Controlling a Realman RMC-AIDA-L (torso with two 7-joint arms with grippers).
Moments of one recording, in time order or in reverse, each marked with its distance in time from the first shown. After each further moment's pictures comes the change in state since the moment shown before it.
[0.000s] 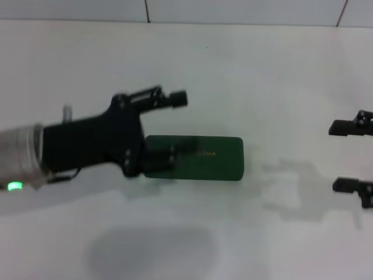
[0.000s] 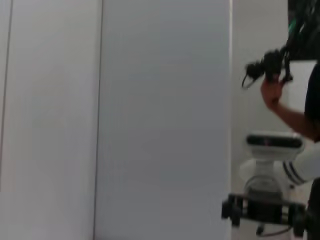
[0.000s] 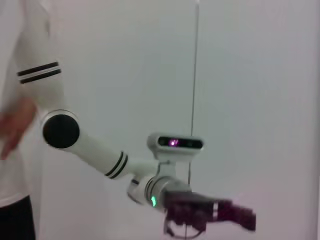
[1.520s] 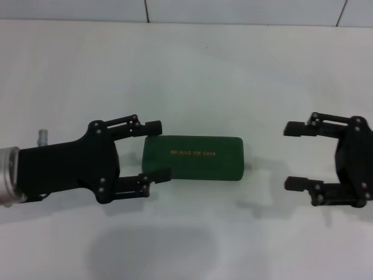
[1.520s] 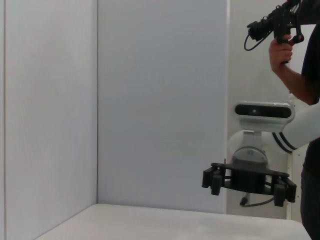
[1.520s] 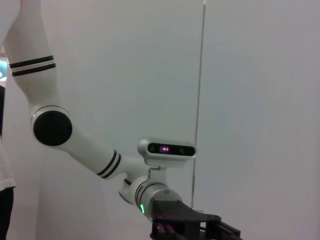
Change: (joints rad) left arm 0.070 0.045 -0.007 0.012 0.079 0.017 0.050; right arm 0.049 0.060 -0.076 0.089 0.020 0.096 -0.097
